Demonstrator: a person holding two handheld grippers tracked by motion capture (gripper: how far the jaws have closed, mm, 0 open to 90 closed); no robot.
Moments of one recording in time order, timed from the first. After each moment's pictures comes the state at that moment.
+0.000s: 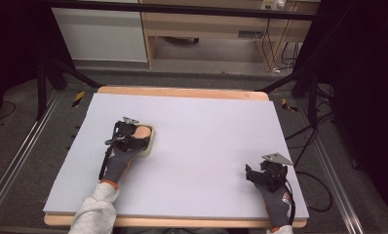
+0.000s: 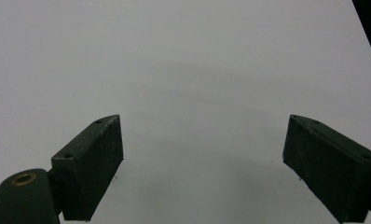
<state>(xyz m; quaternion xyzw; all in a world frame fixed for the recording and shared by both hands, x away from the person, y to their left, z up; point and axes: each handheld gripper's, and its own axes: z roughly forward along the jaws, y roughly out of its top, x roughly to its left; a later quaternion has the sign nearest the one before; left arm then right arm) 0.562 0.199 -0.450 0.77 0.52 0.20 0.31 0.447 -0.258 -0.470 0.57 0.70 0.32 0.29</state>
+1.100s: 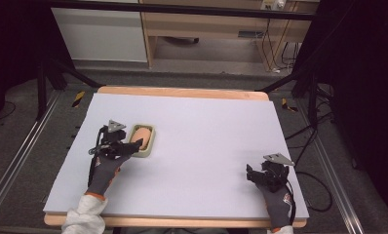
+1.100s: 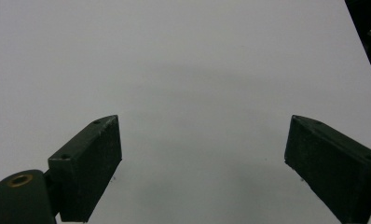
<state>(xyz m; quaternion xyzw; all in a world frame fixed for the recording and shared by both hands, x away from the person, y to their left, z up) 0.514 0.224 -0.422 0.75 0.50 0.22 0.38 0.446 -0.260 -0.469 0.58 0.69 0.32 0.29</state>
